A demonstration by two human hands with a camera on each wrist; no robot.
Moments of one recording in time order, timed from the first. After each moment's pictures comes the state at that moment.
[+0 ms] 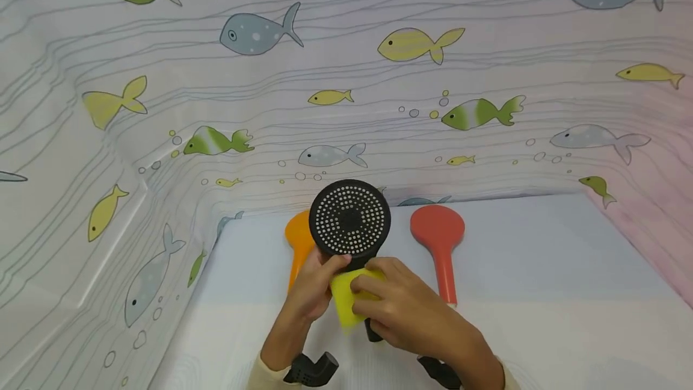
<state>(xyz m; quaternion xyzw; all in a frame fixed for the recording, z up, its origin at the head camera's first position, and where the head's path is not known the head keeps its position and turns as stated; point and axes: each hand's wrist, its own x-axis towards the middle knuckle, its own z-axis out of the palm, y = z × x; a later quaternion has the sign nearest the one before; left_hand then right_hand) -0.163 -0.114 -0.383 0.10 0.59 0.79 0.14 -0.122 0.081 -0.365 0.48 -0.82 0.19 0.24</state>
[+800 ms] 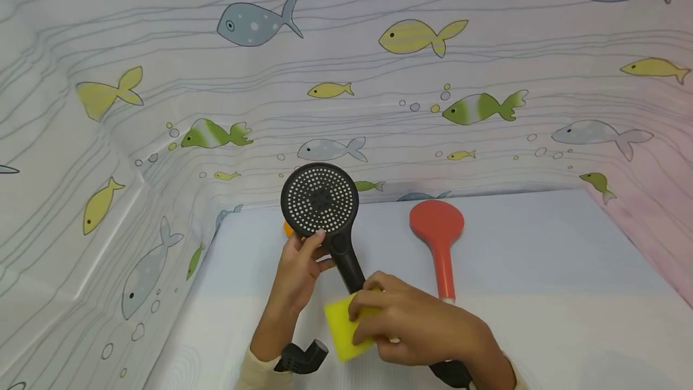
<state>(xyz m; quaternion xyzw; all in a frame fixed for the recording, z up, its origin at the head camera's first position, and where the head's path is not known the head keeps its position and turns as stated) -0.168 -0.131 -0.380 0.03 0.59 0.80 0.05 -0.114 0.093 -0.356 0.53 -0.80 0.28 0.03</state>
